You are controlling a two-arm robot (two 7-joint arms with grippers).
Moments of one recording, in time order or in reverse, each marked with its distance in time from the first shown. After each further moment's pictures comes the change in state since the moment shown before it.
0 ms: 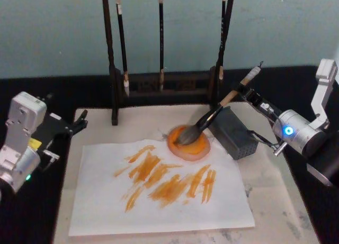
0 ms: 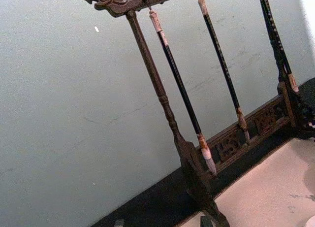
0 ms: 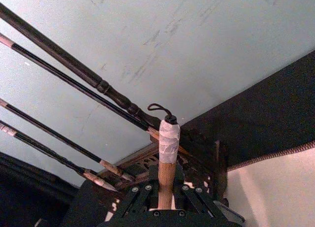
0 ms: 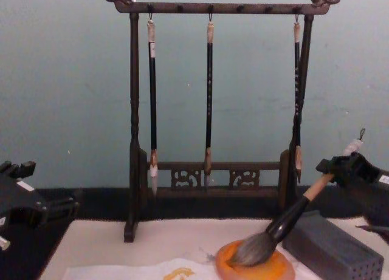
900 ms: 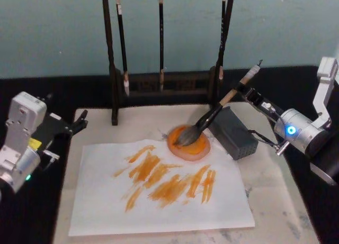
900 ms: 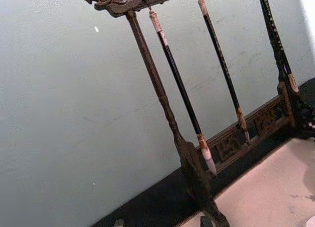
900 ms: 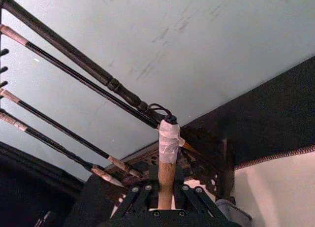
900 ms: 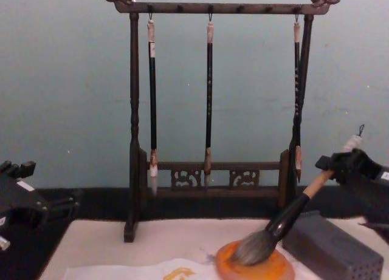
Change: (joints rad) left arm 0.000 0.000 0.000 0.000 0.000 0.000 0.000; right arm -0.011 -0.014 0.047 -0.018 -0.046 0.050 0.037
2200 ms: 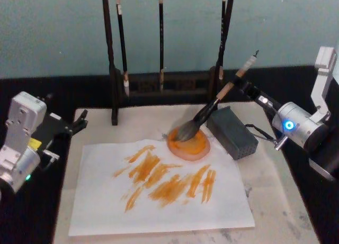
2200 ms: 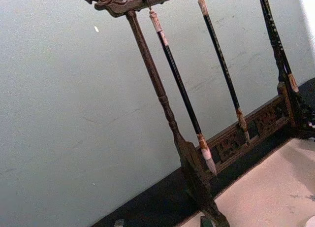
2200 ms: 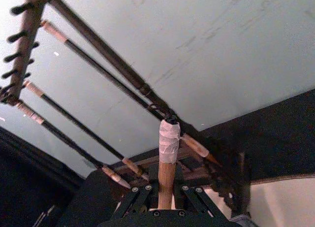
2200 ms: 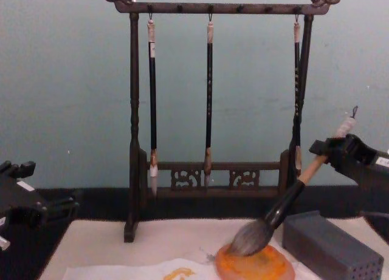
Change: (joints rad) left arm 0.000 0.000 0.000 0.000 0.000 0.000 0.000; right arm -0.010 -0.030 0.039 -0.055 -0.119 -0.001 0.035
